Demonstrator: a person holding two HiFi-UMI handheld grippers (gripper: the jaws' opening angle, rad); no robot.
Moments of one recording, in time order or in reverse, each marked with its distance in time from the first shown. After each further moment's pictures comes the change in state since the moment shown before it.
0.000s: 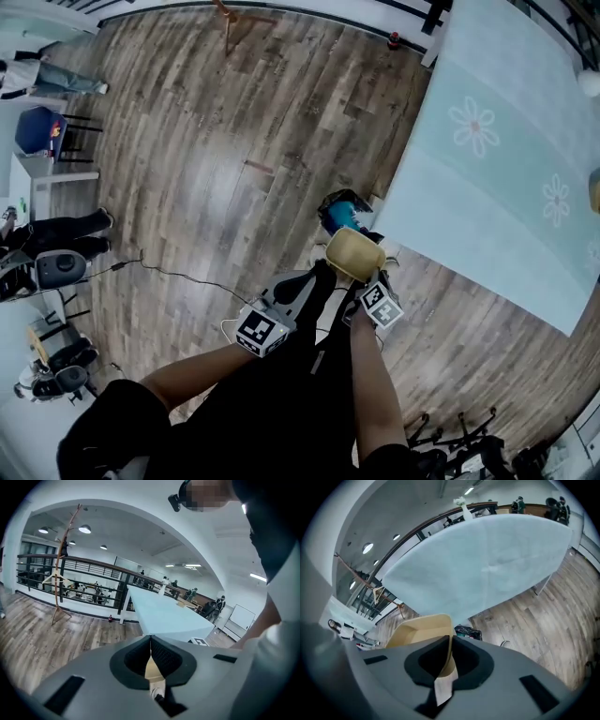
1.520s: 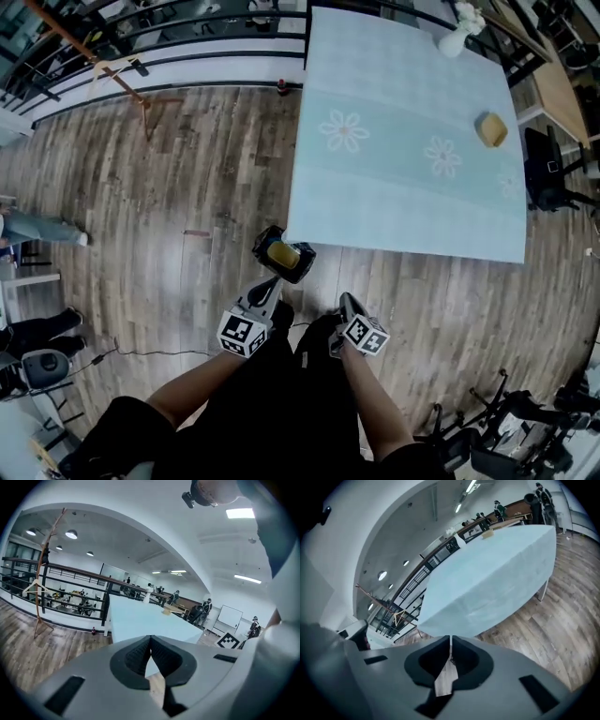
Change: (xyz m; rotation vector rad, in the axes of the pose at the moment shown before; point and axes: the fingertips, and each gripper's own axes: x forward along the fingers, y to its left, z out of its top) left arm 0.046 -0.072 0.051 0.096 -0.095 -0.143; right arm -0.145 -0.054 0.053 0.089 -0.195 0.214
